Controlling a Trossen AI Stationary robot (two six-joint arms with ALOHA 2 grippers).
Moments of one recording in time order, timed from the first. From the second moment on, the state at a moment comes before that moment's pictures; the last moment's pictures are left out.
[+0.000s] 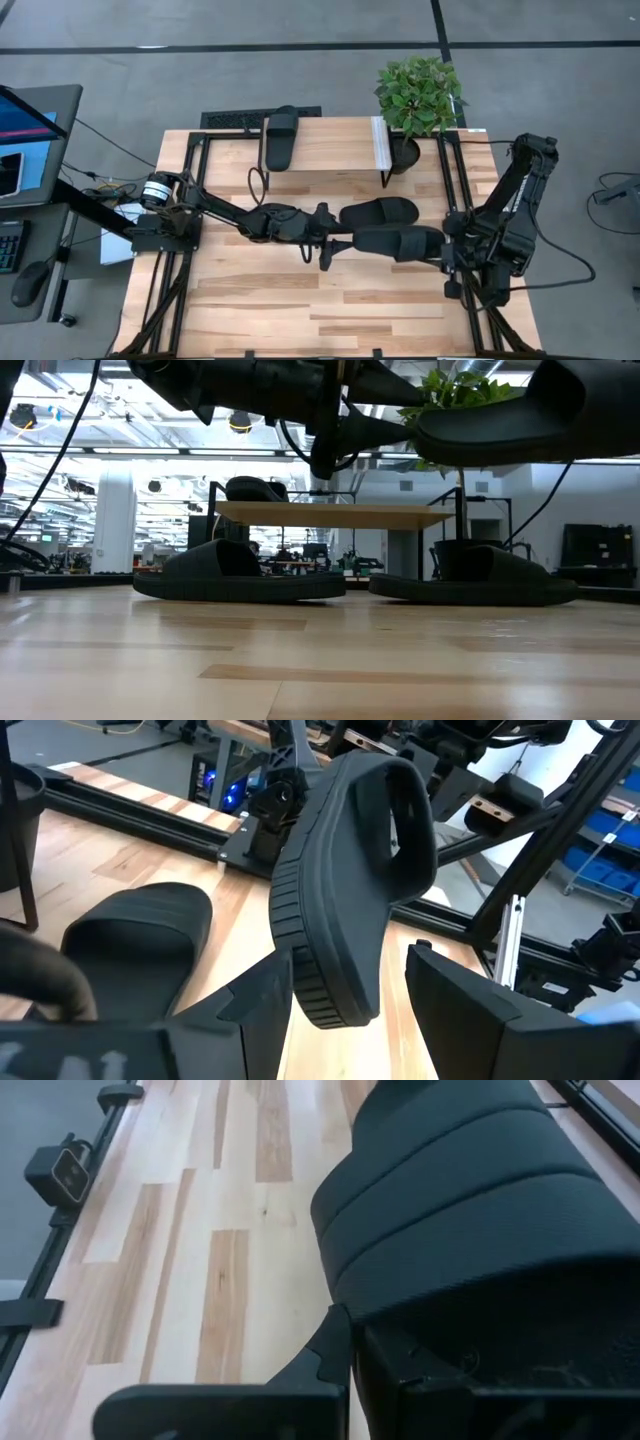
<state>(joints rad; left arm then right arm) -0.17 1.82 0.99 0.69 -0.14 -0.37 1.15 1.03 0.77 -0.93 0.88 0.98</state>
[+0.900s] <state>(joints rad) -0.17 1.82 0.99 0.65 -0.14 -0.41 1.15 1.03 0.77 -0.80 0.89 0.80</state>
